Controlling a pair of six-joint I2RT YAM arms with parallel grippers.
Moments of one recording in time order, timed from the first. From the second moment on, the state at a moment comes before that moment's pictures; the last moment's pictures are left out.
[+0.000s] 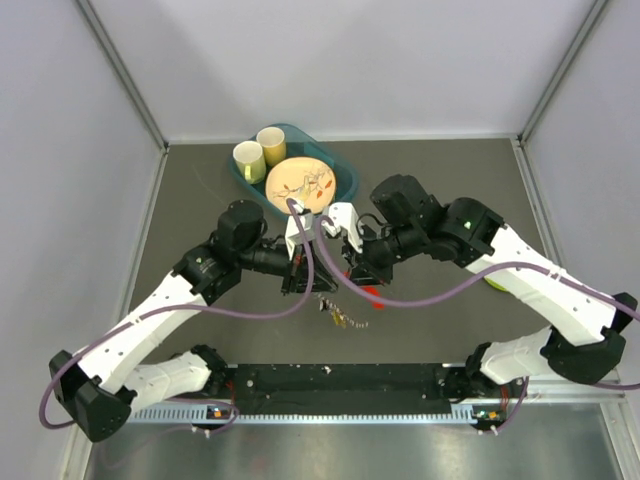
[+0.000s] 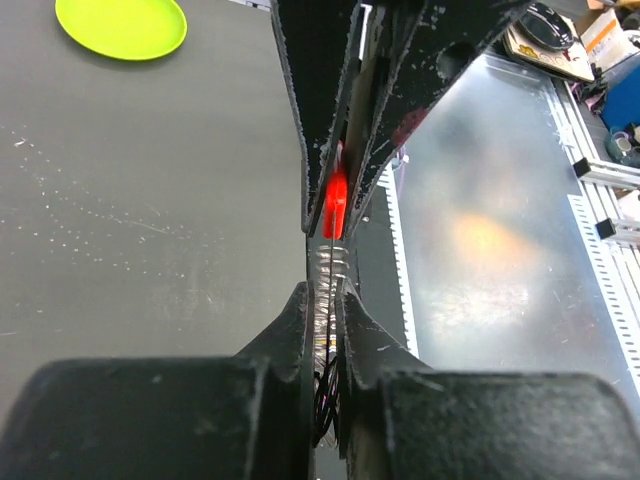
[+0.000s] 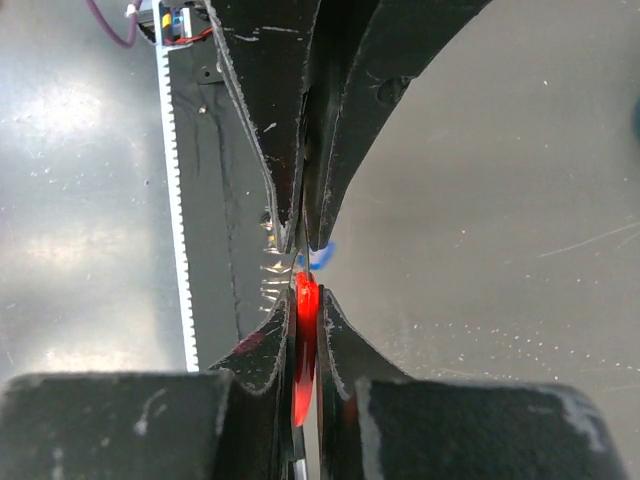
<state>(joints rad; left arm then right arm) -0.68 1.01 0.97 -0.31 0.99 -0.03 0.98 1.35 1.63 -1.09 -0.45 -0.27</state>
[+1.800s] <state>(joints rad) -0.68 0.80 0.84 0.32 0.27 -0.92 0.99 0.85 0.58 0.58 -0.07 0.02</state>
